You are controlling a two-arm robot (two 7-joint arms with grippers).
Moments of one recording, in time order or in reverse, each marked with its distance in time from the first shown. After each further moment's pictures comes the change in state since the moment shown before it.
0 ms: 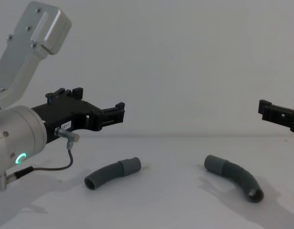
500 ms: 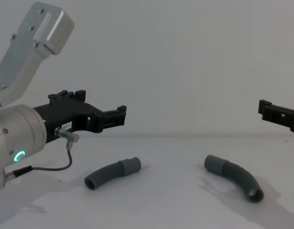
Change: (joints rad) left arm -0.015 0.011 0.001 0.000 -0.009 0.038 -0.038; right arm 0.000 0.000 0.000 0.000 0.000 0.000 0.000
